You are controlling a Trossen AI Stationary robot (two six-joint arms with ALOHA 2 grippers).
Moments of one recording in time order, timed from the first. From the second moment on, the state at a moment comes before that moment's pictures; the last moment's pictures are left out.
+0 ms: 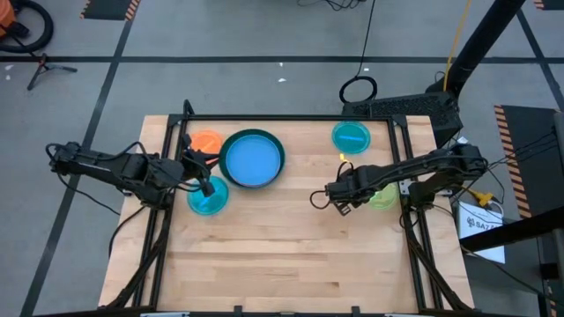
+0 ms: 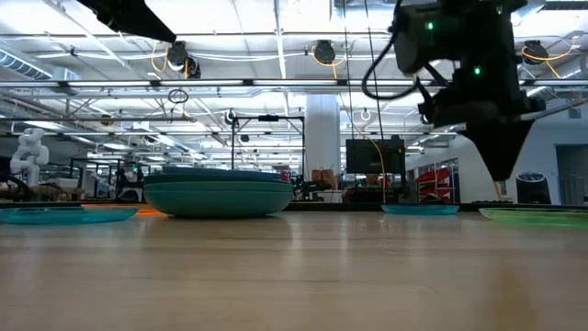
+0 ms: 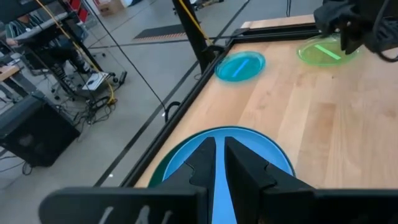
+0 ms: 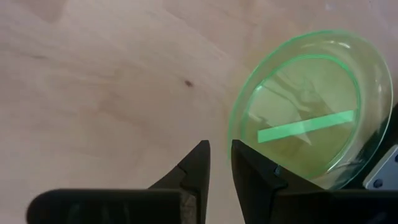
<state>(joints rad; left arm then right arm) -0.22 0.76 0.78 -0.50 -0.73 -0.03 0.08 1.51 0.93 -1.18 0.13 1.09</state>
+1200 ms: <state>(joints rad) -0.22 0.76 0.78 -0.50 -0.73 -0.02 0.06 1.54 0.83 -1.03 0.24 1.14</state>
